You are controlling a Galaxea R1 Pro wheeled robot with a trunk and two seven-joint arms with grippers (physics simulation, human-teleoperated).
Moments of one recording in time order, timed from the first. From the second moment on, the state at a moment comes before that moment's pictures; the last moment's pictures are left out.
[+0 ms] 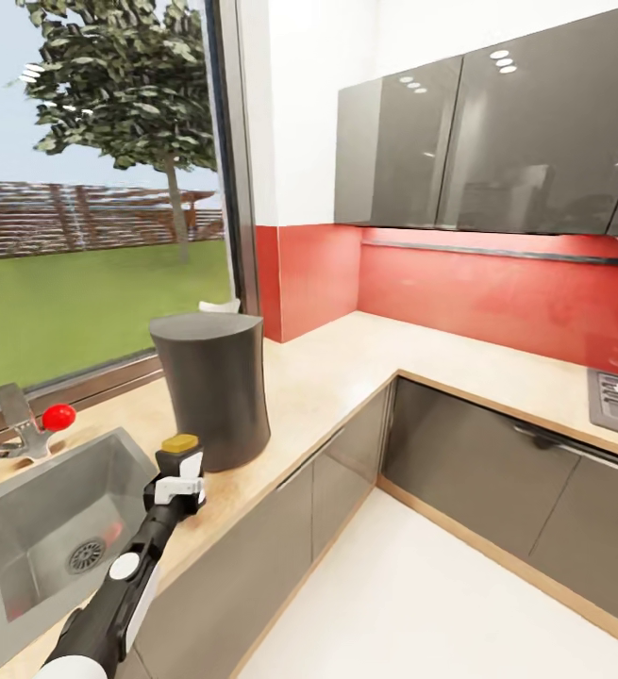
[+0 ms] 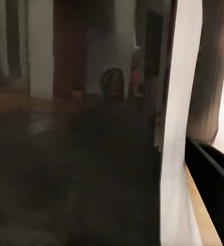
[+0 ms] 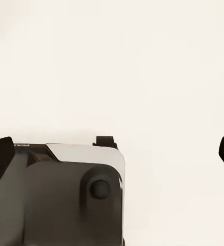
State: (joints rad) left arm -0.46 0.00 0.20 -0.79 -0.14 -0.32 -0.15; right arm -0.21 0.00 0.13 -0.16 -0.08 -0.03 -0.09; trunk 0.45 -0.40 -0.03
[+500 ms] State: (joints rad) left arm -0.44 0.01 0.21 -0.79 -0.14 -0.32 -0.14; right arm -0.21 0.00 0.13 -0.16 -0.08 -0.03 -0.09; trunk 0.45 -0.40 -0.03
